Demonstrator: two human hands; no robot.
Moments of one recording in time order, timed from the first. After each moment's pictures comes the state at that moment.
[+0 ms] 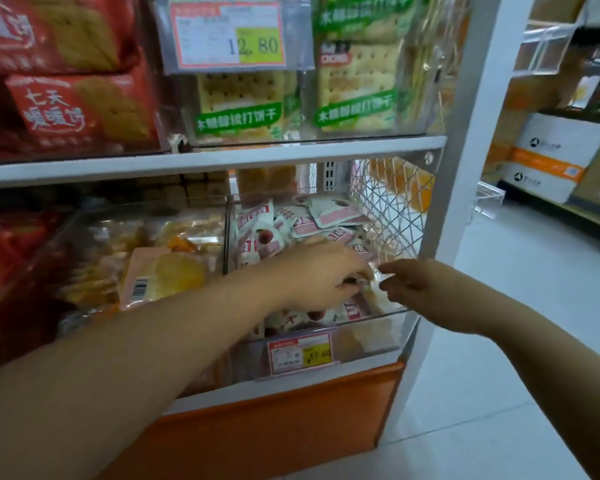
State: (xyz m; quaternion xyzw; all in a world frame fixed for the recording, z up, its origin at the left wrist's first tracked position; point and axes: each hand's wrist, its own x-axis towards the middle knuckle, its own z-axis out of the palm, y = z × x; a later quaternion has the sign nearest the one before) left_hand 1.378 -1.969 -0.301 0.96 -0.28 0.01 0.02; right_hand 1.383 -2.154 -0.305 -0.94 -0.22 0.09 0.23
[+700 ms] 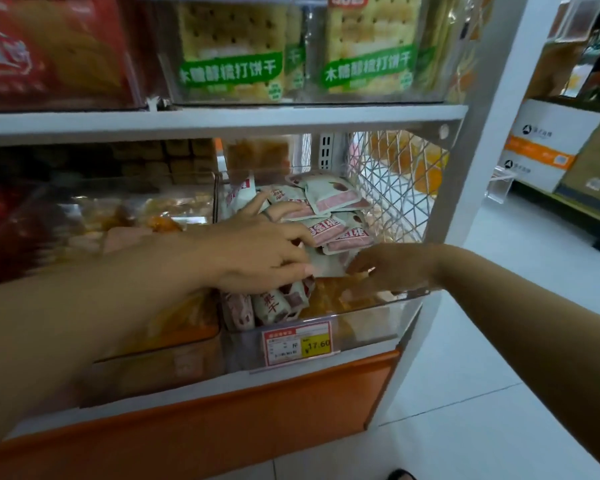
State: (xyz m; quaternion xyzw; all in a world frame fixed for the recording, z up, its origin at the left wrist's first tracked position) left_hand 1.375 -1.908 -0.298 0.96 -0.27 -0.03 -0.11; right_hand 1.425 -2.118 -0.308 -0.92 -0.28 0.27 0.08
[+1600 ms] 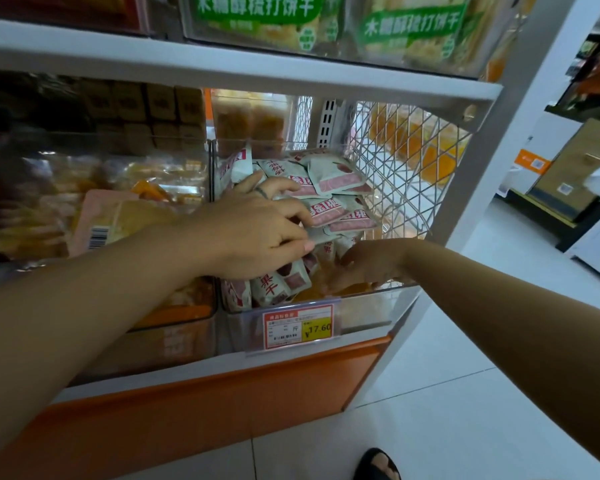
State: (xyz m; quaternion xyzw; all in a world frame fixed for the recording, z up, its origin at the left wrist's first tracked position) left_hand 1.373 -1.895 -0.320 0.96 -0.26 0.06 -0.02; right_hand 1.441 -2.092 -0.345 -0.91 -0.15 0.34 0.16
